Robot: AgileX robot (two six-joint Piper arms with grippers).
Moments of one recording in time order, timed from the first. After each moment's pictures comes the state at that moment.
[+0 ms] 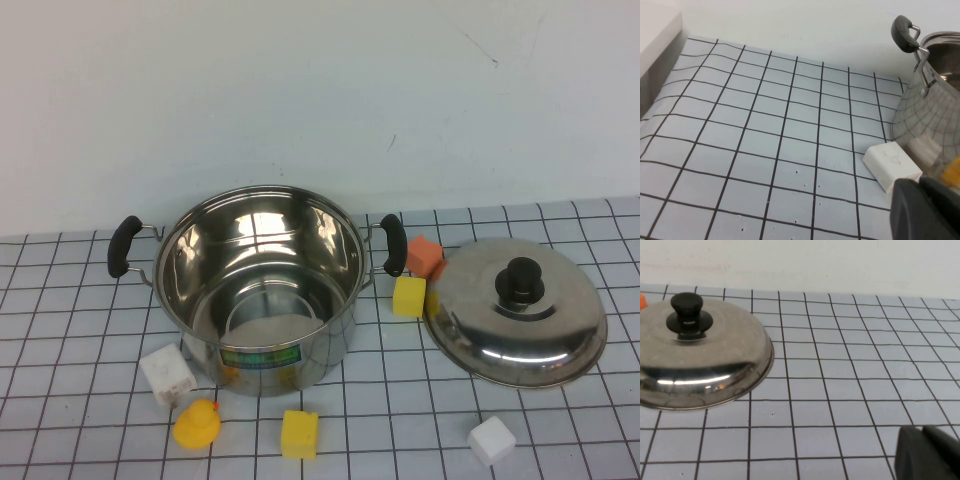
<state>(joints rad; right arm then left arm) -0.08 -0.01 0.02 -0.13 0.42 -0.01 0.05 -0.02 0.02 -0.06 0.36 -0.21</state>
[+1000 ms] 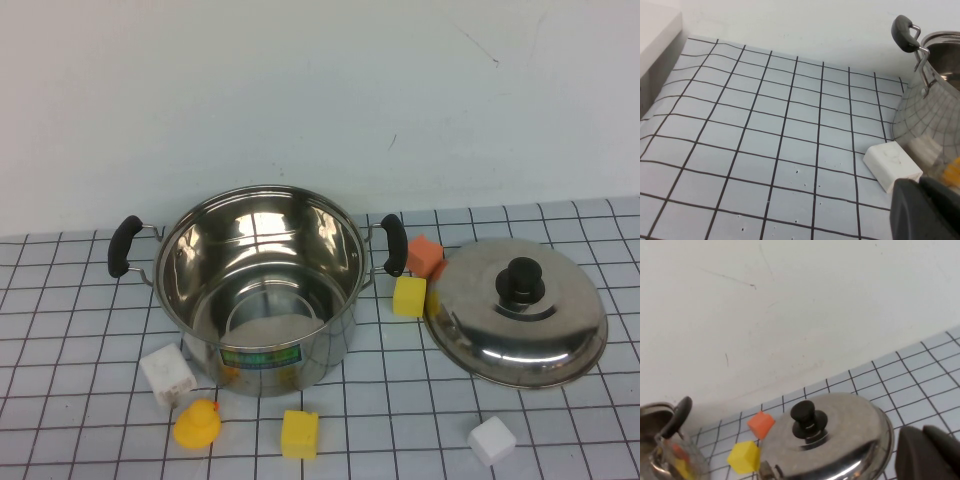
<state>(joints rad) -0.08 -0.01 0.03 0.57 0.23 -0.17 0.05 -0.02 0.02 -0.06 0.36 -0.20</state>
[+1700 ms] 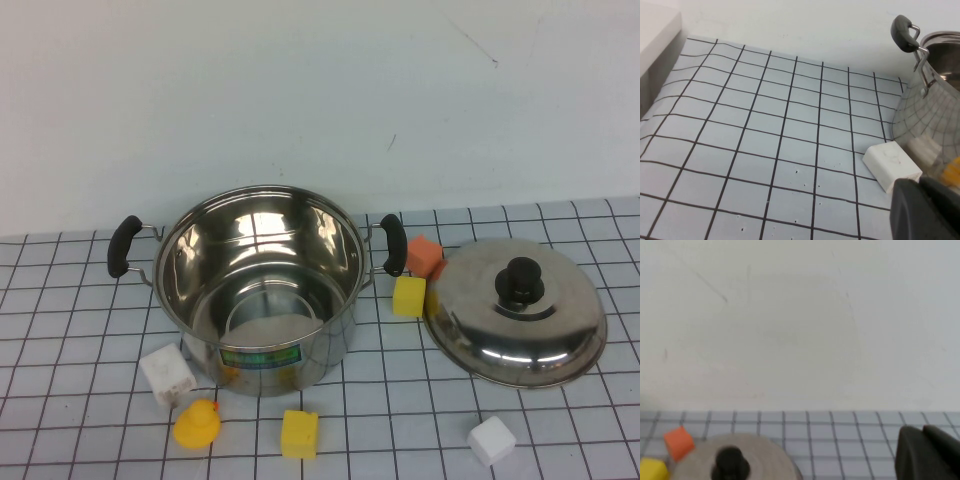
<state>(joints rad) -0.04 0.47 -0.39 0.10 0.18 -0.17 0.05 -0.02 0.02 -0.06 0.36 -0.20</state>
